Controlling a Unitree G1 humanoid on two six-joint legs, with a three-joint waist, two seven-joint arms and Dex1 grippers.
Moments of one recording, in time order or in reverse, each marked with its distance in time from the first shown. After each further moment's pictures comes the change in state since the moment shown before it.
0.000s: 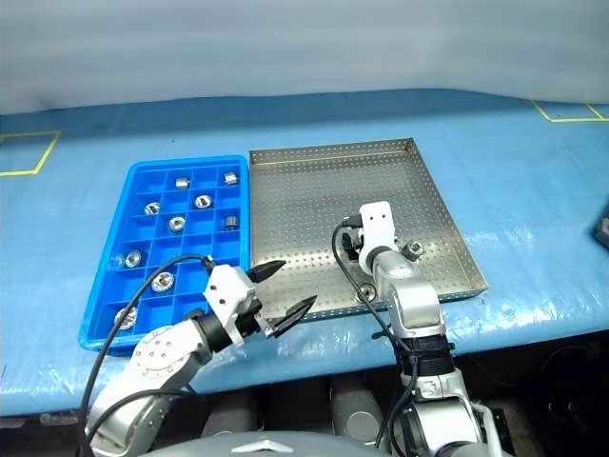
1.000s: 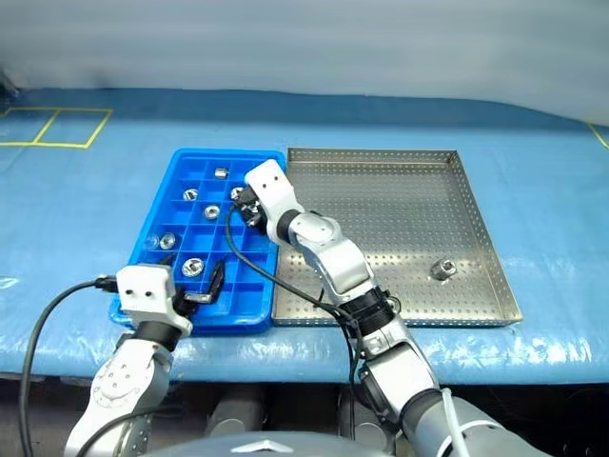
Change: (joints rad) left arm 0.240 -0.212 0.253 -0.111 0.136 -0.027 0.458; right arm -0.334 0.203 0.288 0.231 0.012 -0.186 0.265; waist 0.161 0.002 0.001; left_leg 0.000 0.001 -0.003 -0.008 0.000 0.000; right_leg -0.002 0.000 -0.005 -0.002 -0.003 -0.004
